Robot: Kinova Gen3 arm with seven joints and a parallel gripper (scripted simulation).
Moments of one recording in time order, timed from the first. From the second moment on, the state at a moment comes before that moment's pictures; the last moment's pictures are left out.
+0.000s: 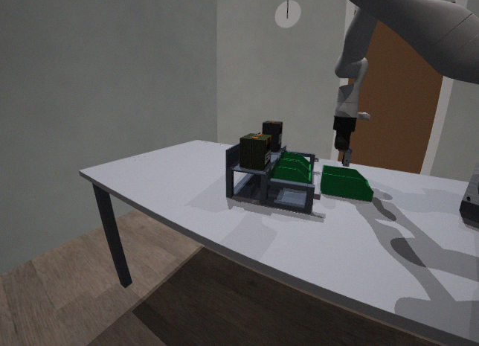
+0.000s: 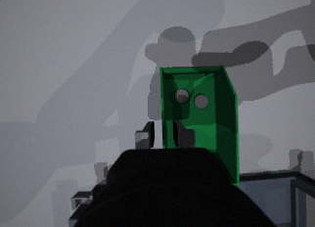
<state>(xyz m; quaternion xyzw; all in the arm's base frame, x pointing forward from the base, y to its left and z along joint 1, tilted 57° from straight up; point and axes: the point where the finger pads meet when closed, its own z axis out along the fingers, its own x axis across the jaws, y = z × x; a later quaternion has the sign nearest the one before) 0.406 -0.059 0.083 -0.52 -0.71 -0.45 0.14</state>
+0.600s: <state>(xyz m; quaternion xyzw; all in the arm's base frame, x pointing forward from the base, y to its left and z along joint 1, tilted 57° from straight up) 0.407 -0.059 0.083 -0.52 -0.71 -0.45 0.14</state>
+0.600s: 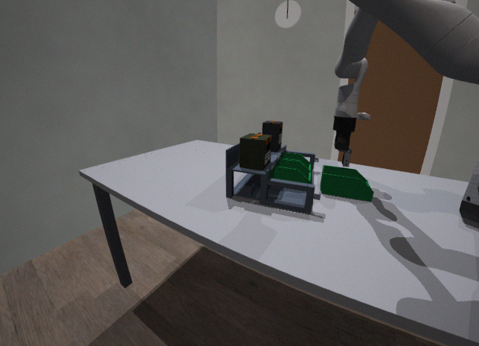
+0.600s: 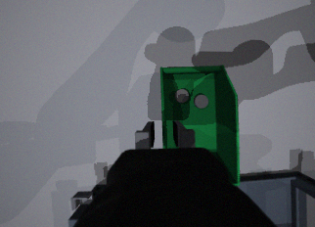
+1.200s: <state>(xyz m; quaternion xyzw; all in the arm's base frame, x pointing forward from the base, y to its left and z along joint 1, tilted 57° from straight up) 0.410 -0.051 0.077 -0.52 -0.71 -0.45 0.14</state>
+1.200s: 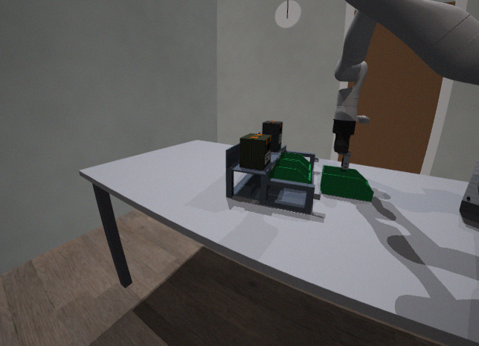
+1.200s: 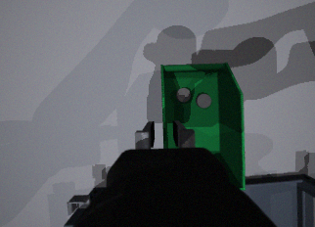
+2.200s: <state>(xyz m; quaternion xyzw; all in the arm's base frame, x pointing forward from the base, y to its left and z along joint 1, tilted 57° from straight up) 0.418 -0.028 0.061 -0.52 -0.71 -0.45 0.14</state>
